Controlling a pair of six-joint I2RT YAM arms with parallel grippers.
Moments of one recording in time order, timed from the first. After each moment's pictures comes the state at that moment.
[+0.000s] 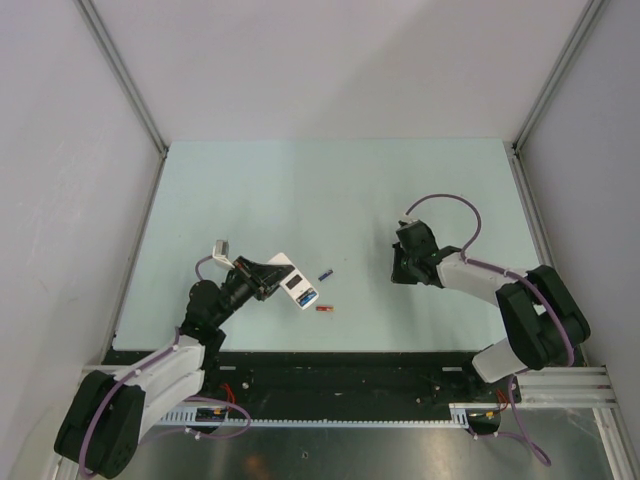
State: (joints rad) left arm -0.36 0.86 0.03 0.85 0.40 -1.35; right arm 0.50 1.50 0.73 -0.21 0.04 0.50
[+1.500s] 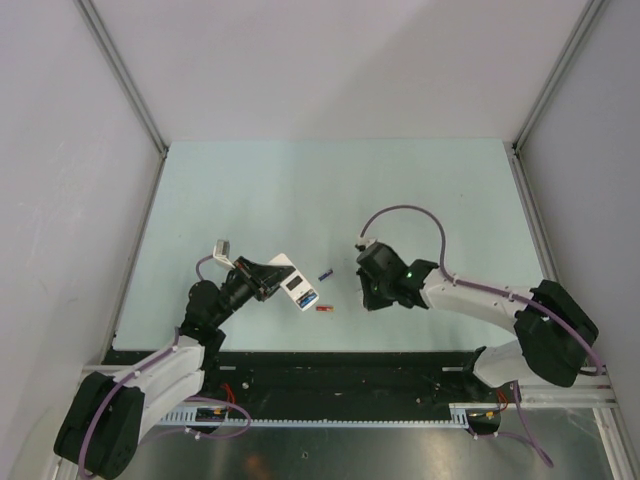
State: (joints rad) left arm -0.36 0.85 0.03 0.85 0.42 -1.35; right arm 0.82 1.40 0.83 -0.43 0.05 0.52
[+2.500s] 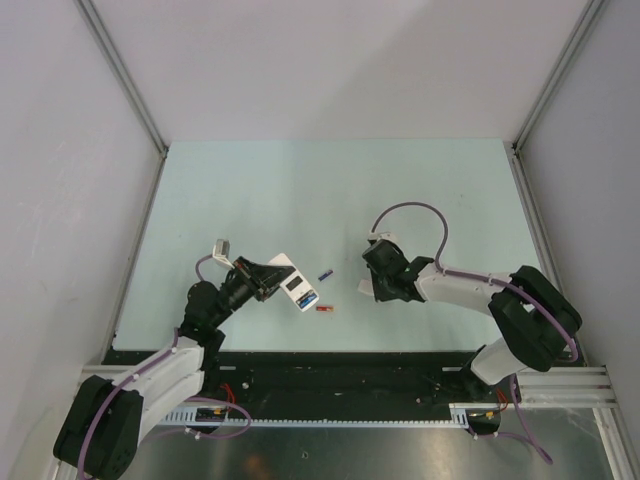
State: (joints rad) left arm -0.36 0.83 0.03 0.85 0.43 -1.35; right arm 0.79 1.52 0.77 -0.32 0.22 0.52
